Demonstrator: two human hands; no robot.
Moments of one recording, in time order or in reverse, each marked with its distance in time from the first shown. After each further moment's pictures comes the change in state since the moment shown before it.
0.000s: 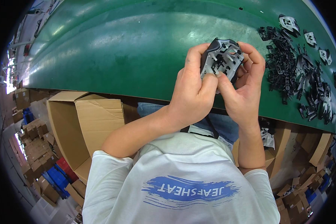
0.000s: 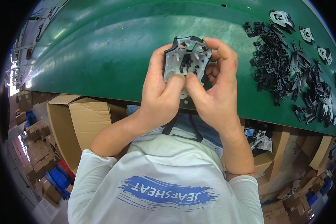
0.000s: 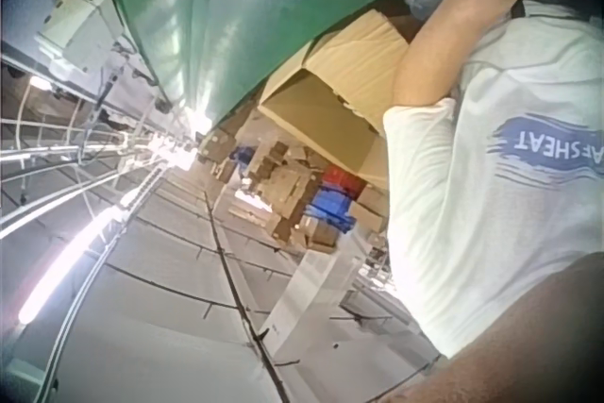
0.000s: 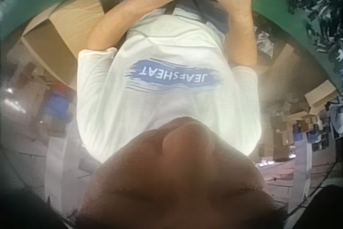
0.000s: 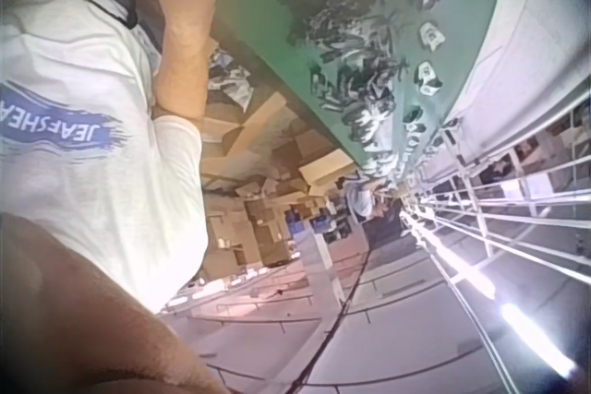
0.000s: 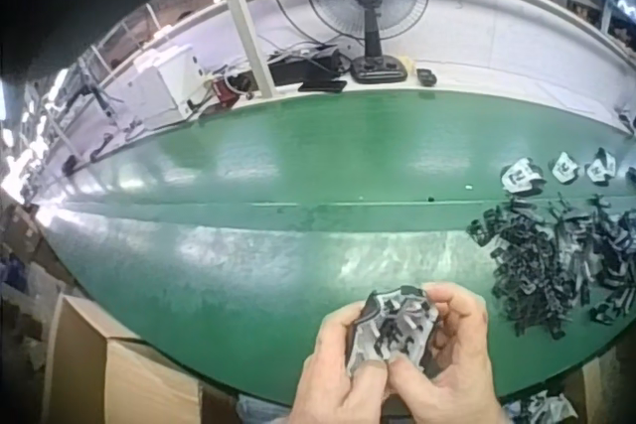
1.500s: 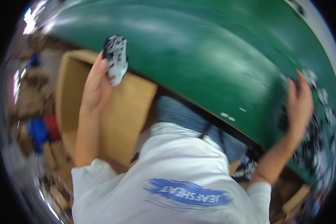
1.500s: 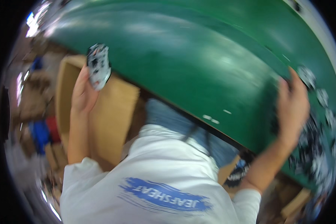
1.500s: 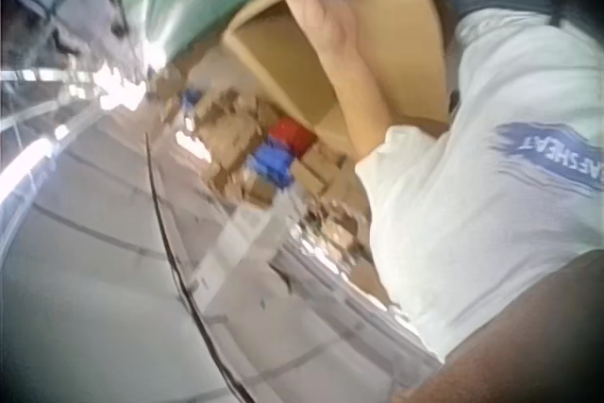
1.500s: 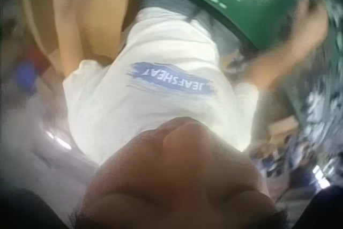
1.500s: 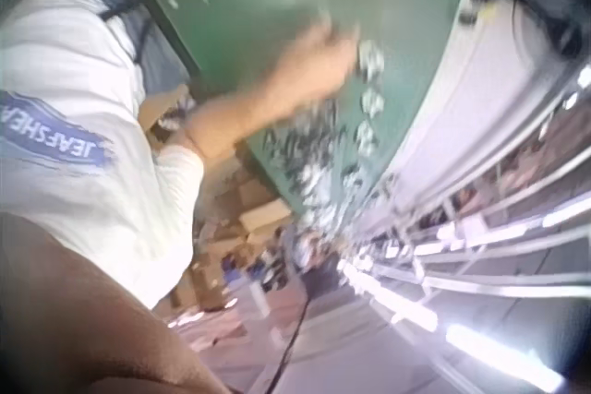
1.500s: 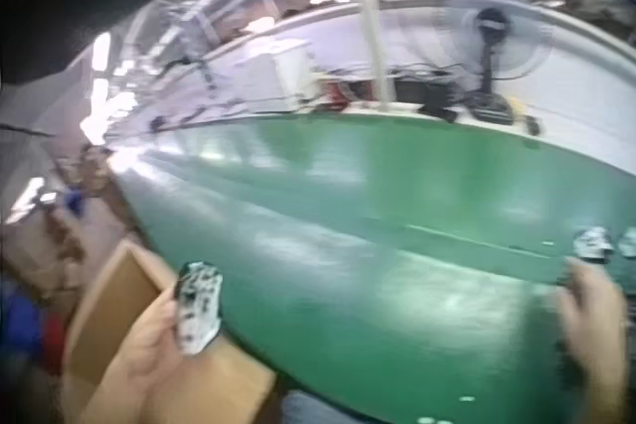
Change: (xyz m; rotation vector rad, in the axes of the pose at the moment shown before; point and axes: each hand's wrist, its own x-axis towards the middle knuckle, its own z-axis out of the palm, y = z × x) left_hand -0.113 0.042 -0.274 -0.342 0.434 -0.213; right_hand 0.109 -0.014 -0.084 -1.148 -0.065 -0.166
